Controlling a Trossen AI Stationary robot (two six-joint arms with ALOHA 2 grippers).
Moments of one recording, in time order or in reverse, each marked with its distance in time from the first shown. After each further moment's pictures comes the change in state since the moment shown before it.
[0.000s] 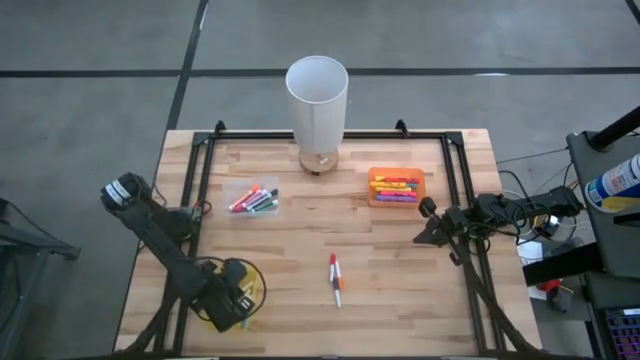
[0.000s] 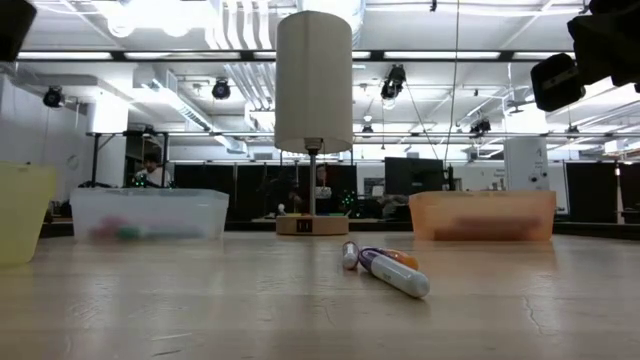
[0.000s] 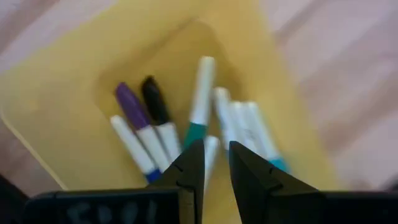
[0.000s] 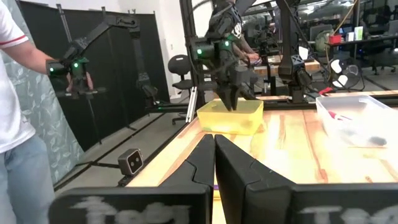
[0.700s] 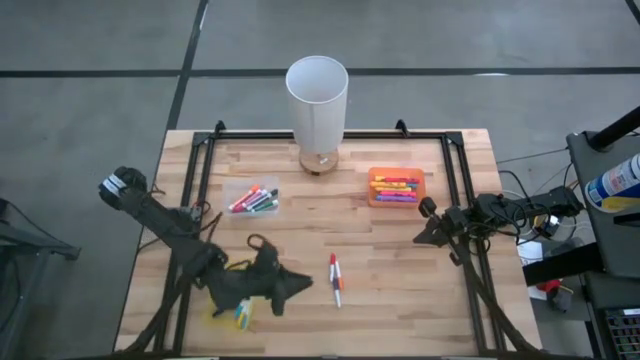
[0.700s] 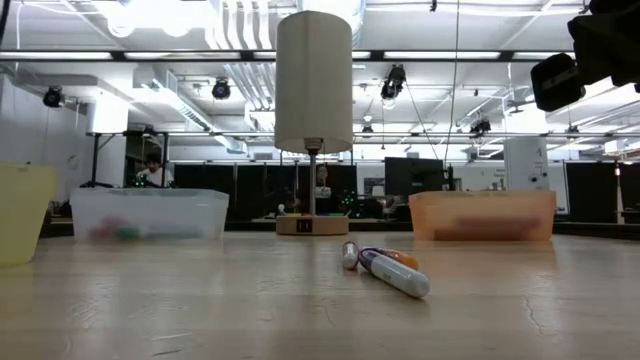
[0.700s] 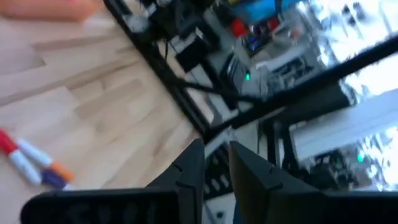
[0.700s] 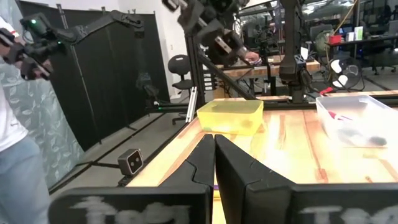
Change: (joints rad) left arm 0.180 -0.066 0.132 0.947 -0.587 0.553; right arm 0.000 0.000 0.000 0.000 0.000 0.000
